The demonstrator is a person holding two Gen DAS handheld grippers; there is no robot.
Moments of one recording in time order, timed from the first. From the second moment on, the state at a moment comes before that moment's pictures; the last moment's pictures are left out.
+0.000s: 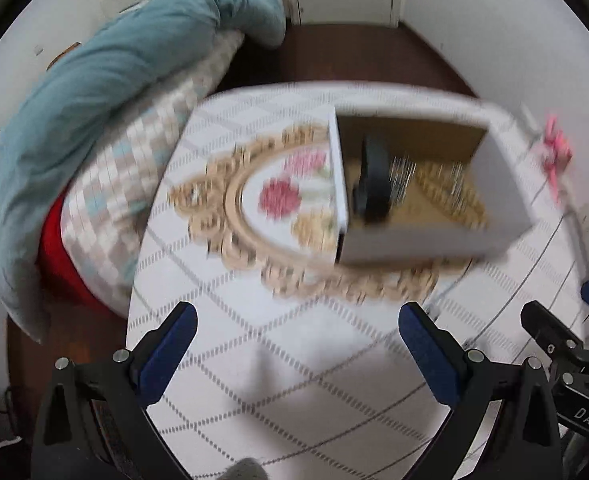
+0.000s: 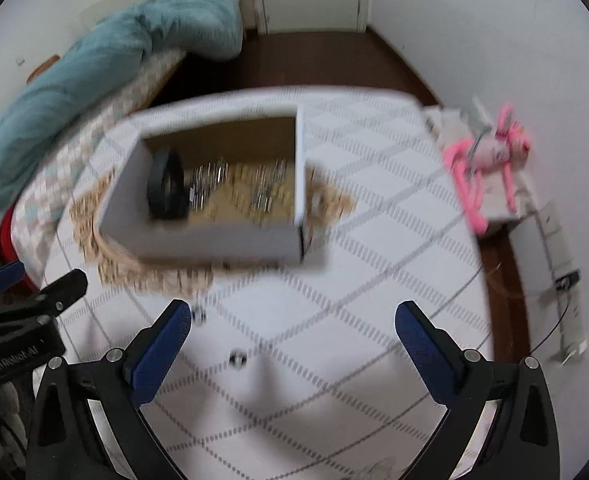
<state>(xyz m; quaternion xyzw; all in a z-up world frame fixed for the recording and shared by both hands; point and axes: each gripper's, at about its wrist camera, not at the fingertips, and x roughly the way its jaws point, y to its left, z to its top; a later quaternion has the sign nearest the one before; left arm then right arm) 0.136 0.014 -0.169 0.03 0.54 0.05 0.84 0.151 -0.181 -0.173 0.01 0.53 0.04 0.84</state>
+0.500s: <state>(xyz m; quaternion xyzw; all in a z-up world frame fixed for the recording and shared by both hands) 0.111 0.026 -0.232 0.01 0.59 0.06 0.80 0.123 -0.154 -0.237 0.01 0.56 0.08 0.82</state>
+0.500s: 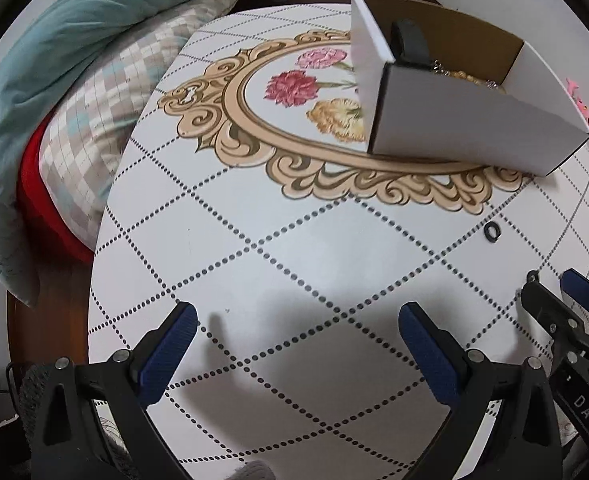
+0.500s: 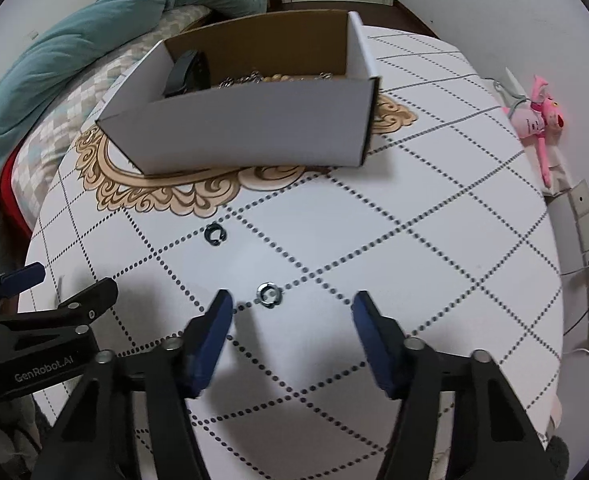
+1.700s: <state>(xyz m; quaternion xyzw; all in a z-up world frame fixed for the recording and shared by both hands) 0.146 -0.067 -0.222 0.02 0.56 -0.02 0.83 0.130 -0.249 -0.227 0.09 0.54 -0.01 0.84</state>
